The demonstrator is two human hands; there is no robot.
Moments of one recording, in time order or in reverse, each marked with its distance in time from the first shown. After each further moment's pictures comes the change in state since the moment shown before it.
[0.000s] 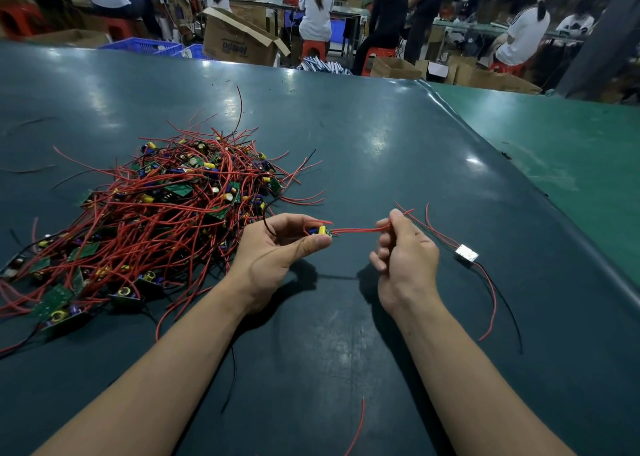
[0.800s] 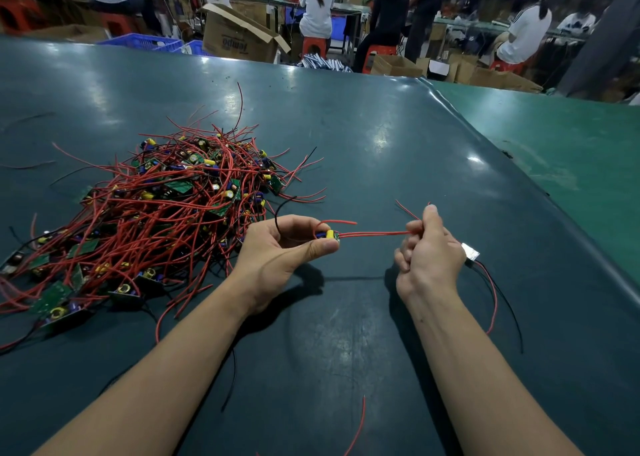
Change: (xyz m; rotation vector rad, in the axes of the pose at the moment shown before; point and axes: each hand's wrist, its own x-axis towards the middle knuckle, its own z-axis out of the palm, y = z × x) left_hand -0.004 0.000 0.002 0.023 -0.022 0.006; right_hand 0.018 -0.009 -0.013 0.028 0.214 -0.026
